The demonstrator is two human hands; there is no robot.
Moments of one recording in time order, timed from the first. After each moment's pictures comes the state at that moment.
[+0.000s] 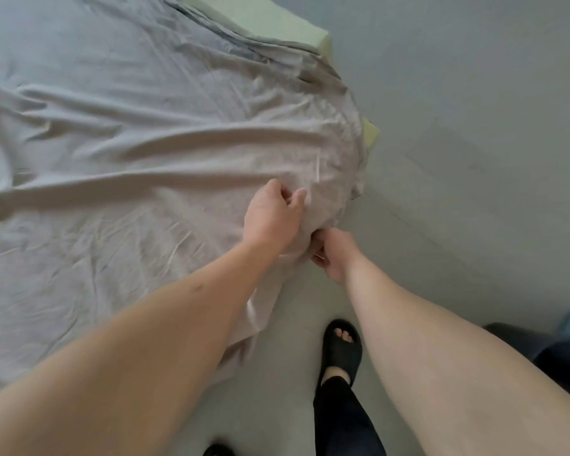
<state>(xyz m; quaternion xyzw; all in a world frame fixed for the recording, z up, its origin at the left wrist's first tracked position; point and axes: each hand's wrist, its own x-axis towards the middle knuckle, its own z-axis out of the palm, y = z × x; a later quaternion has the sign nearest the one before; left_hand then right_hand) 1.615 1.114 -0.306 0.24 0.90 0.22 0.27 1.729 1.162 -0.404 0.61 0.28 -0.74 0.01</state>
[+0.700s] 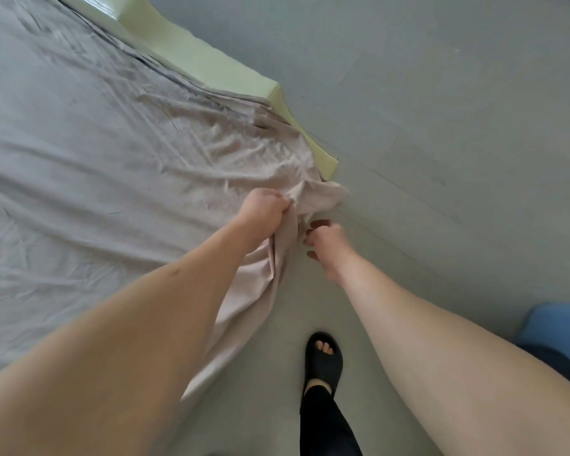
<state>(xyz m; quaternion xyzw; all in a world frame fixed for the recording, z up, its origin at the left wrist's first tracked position) 1.604 1.212 -0.267 0.18 0.82 0.27 0.46 1.741 1.248 -0.329 0.59 0.33 -0.73 -0.03</state>
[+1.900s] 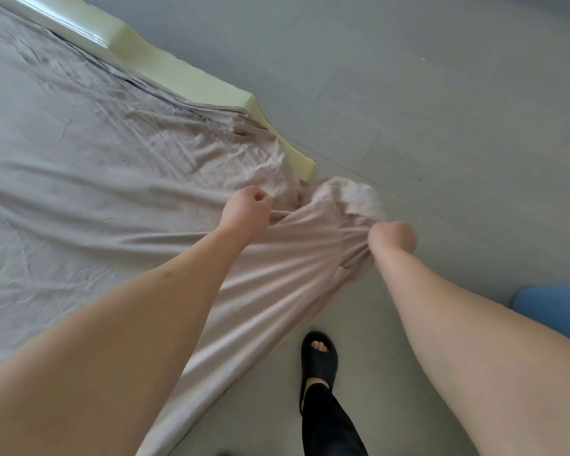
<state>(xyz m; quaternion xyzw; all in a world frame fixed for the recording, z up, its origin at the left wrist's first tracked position) 1.628 1.206 -0.254 0.25 0.87 0.21 0.37 1.858 1.305 -0.318 0.80 0.47 -0.38 0.05</state>
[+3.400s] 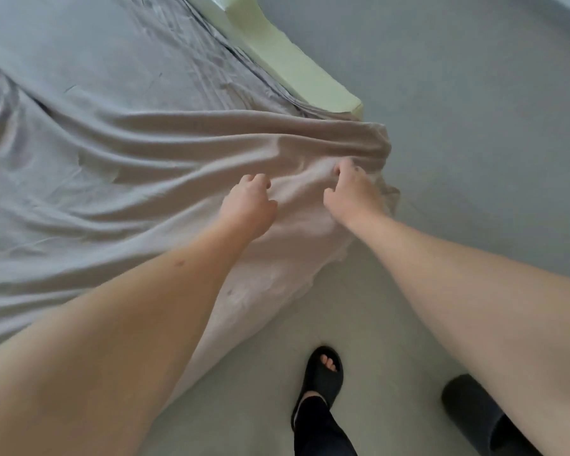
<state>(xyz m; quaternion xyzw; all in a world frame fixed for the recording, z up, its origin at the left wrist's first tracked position) 1.507 1.135 -0.259 0.31 0.91 0.07 0.27 1.633 1.285 -0.274 0.45 0.84 -0.31 0.05</state>
